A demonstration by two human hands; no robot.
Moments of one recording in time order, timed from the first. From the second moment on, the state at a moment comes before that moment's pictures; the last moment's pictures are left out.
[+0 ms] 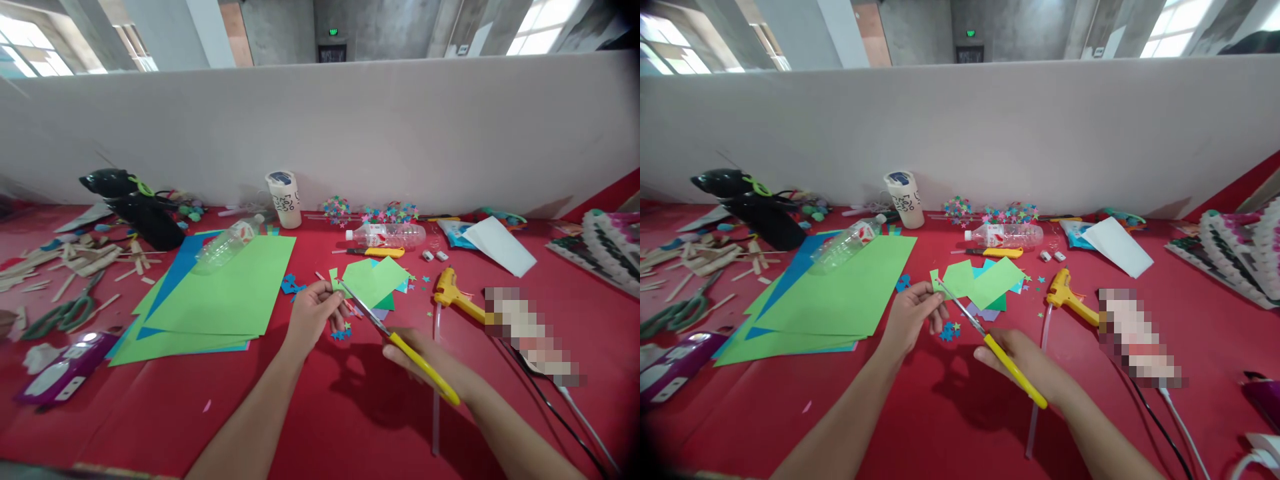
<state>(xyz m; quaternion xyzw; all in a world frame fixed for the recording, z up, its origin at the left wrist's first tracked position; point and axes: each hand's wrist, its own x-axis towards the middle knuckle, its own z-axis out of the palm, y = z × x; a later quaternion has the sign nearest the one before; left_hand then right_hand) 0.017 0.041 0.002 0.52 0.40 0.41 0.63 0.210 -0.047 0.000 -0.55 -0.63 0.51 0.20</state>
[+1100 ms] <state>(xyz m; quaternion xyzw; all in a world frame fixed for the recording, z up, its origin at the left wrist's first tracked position) 0.020 0.039 -0.001 0.49 0.40 0.42 0.65 0.199 -0.051 -0.008 -0.53 -0.59 0.56 0.24</state>
